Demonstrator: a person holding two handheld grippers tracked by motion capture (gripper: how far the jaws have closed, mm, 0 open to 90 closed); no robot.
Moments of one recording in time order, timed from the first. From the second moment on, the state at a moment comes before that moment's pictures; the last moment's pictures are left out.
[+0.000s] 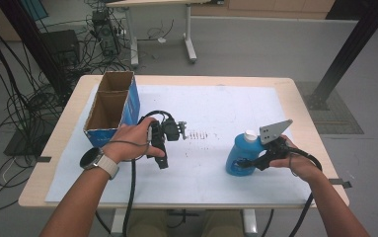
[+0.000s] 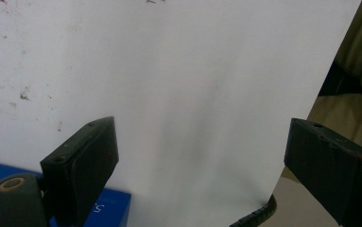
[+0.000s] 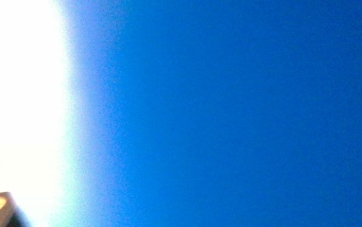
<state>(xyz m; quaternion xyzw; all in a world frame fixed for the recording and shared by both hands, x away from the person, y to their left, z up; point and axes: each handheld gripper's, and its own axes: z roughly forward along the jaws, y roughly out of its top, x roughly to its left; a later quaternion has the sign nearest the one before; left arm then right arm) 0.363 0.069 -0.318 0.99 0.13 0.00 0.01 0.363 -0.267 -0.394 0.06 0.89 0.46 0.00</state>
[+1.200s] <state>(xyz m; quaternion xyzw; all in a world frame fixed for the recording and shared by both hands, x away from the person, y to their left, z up) 0.362 0.071 -0.316 0.99 0.13 0.00 0.01 0.363 -0.267 -0.394 0.07 0.89 0.46 0.01</state>
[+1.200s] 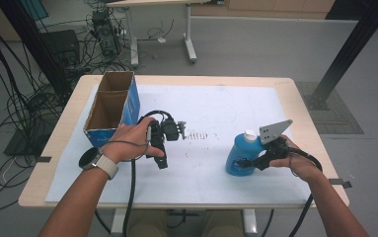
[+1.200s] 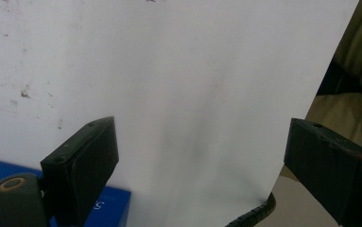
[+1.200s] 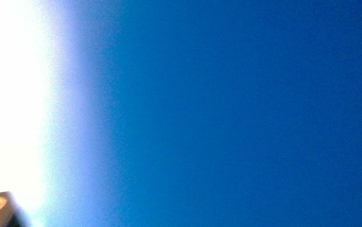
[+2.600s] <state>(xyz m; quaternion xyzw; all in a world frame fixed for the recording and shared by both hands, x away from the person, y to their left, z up) 0.361 0.074 -0.312 0.99 0.13 0.01 0.01 0.362 -0.266 -0.393 0.07 0.89 0.46 0.01</state>
